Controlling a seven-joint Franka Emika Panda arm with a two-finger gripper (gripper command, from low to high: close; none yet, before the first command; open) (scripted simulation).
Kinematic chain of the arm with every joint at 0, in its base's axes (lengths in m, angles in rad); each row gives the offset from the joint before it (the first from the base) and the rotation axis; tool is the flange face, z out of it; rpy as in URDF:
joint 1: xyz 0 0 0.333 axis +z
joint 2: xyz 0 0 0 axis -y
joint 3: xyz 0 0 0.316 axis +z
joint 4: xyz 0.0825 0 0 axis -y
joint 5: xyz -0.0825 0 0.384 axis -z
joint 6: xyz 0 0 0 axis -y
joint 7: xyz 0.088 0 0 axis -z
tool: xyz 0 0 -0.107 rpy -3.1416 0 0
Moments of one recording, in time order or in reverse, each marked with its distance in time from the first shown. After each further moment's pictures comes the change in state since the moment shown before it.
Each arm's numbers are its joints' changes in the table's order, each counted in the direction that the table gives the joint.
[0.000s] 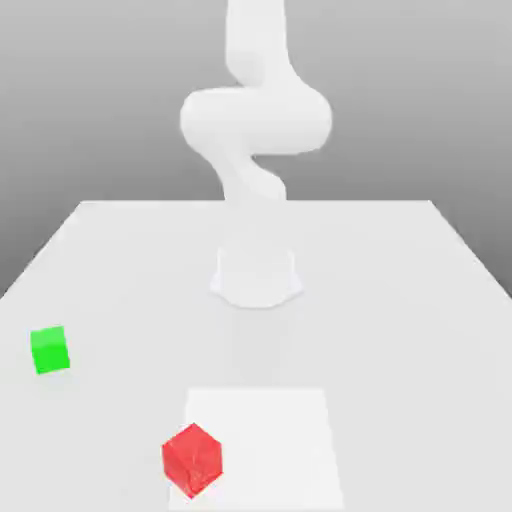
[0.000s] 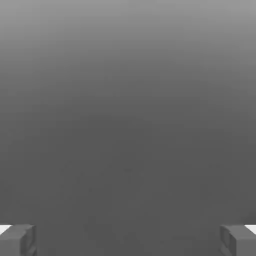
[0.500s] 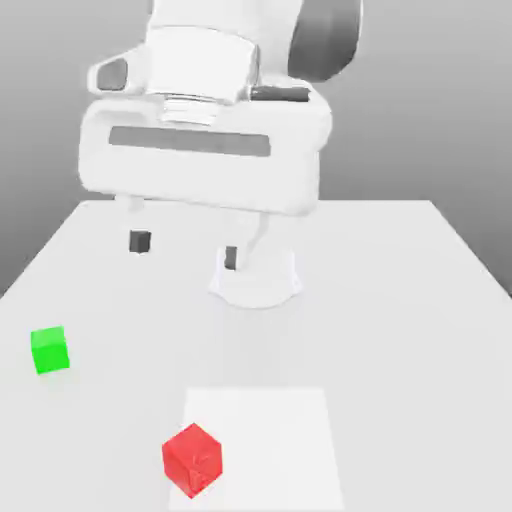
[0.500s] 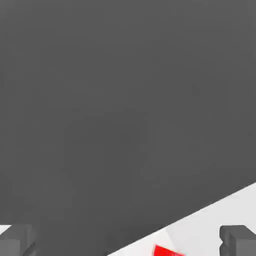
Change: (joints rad) arm -0.169 -0.552 0.065 -0.135 0.083 0.228 0.389
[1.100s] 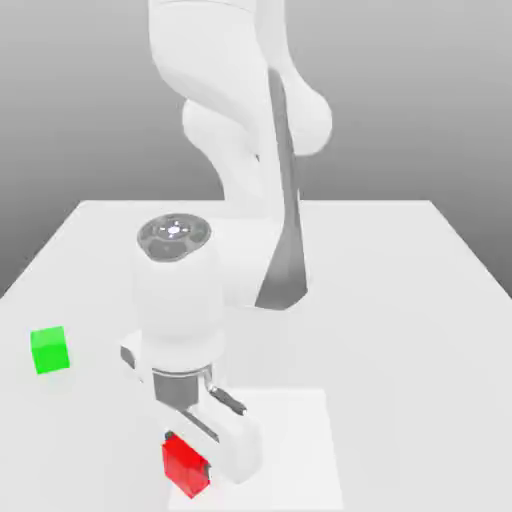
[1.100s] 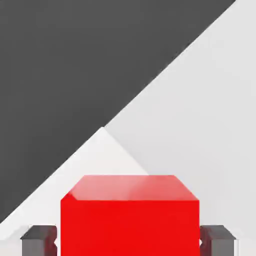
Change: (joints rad) arm -0.020 -0.497 -0.036 -0.056 -0.038 0.289 0.173
